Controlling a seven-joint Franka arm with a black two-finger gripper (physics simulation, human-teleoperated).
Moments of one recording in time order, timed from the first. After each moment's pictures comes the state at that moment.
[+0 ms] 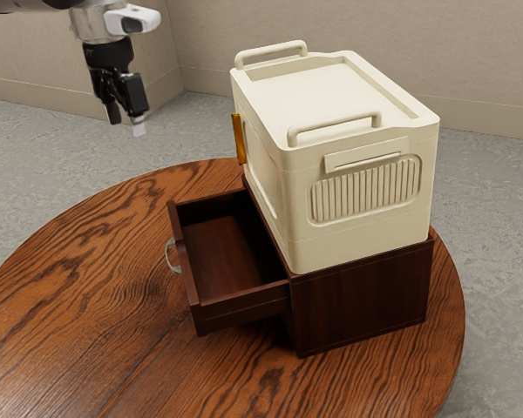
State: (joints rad) arm 0.11 0.14 -0.06 -1.31 -0.04 1.35 0.43
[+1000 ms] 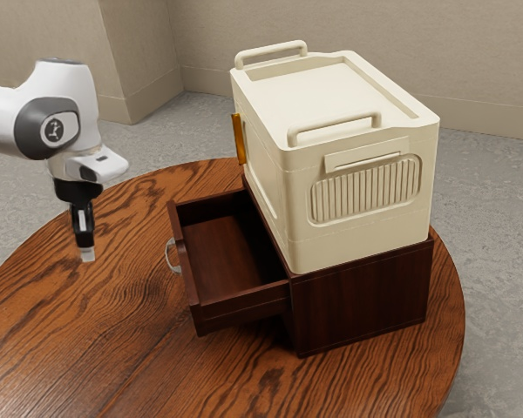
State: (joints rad) arm 0.16 -0.20 -0.03 -2.19 0.04 1.79 0.86
